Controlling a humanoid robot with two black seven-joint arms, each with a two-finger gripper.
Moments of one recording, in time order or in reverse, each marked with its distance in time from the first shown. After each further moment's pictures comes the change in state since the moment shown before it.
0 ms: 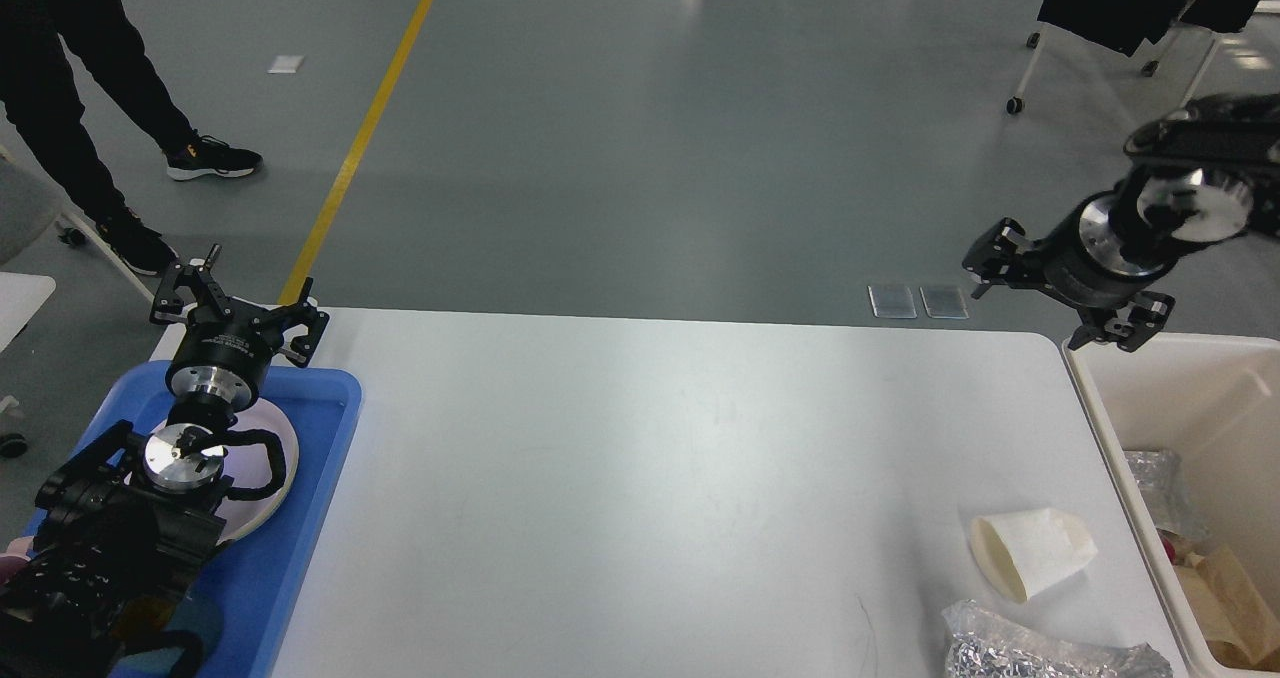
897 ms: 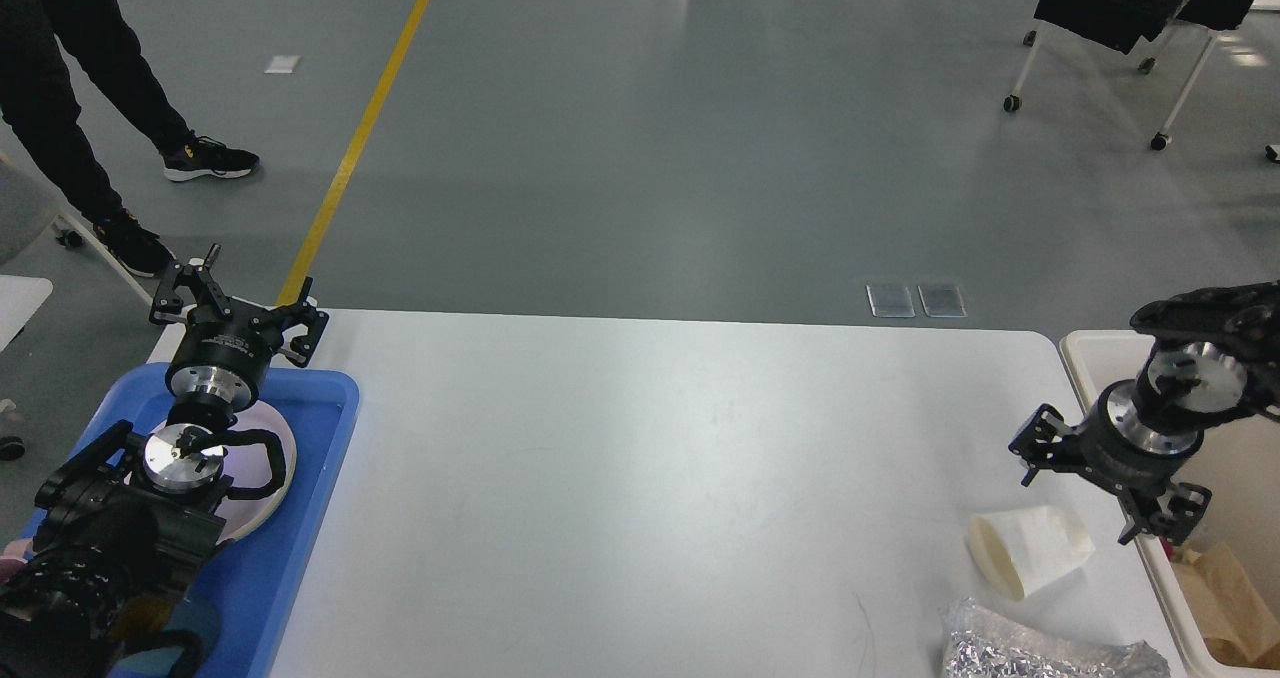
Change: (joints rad) left arm 0.000 0.000 0.000 0.000 0.000 0.000 0.000; right arm -0.611 -0.027 0.041 -0.245 0.027 -0.199 -0.002
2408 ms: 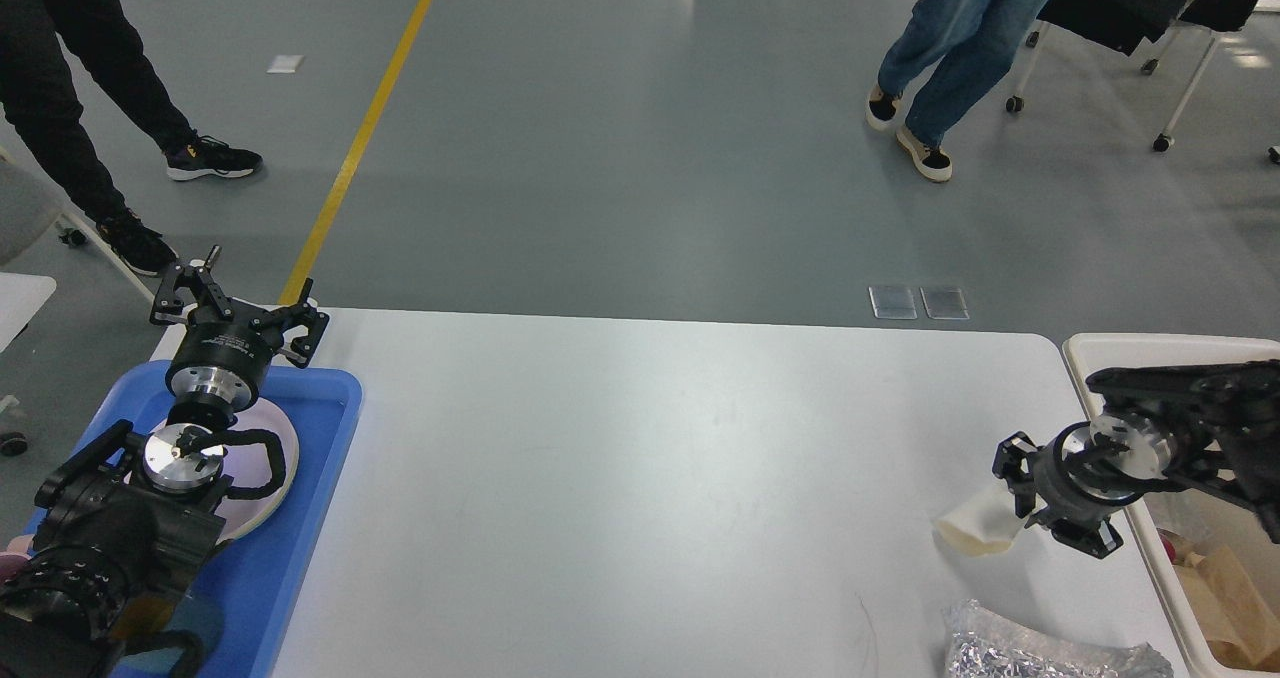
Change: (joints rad) left arm 0.001 0.000 0.000 0.000 0.000 0.000 0.000; right arm -0.086 -0.063 0.302 0.116 -0.001 -0.303 -0.001
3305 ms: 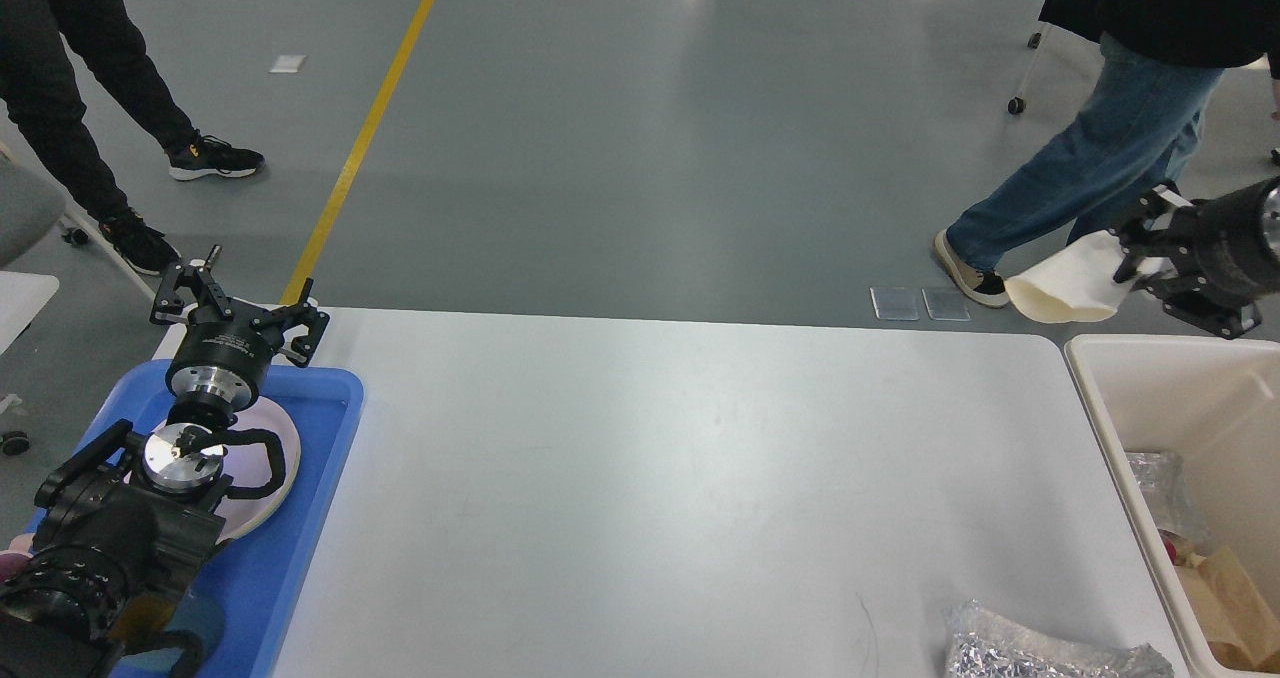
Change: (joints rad) left arm 0.000 0.000 0.000 0.000 0.000 0.000 0.001; right arm 0.407 -0.337 -0.029 0.056 -0.005 0.108 -0.002
